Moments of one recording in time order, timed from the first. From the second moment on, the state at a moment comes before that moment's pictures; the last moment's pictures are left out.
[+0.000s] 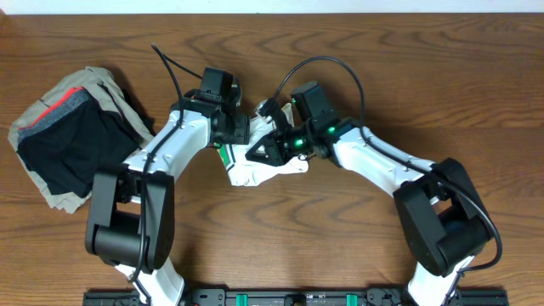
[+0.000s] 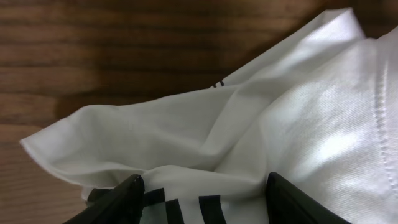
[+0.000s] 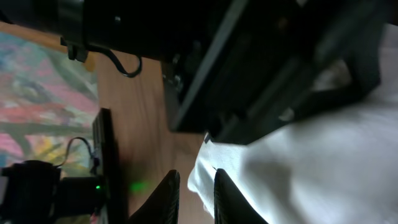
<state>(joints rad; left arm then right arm) -0.25 1.86 1.20 -0.57 0.13 -0.17 0.58 1.93 1.18 -0.15 -0.86 0.24</state>
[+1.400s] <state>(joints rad) -0.20 1.95 1.23 -0.64 0.09 -0.16 0.58 2.12 1.21 -0.08 -1.03 0.54</state>
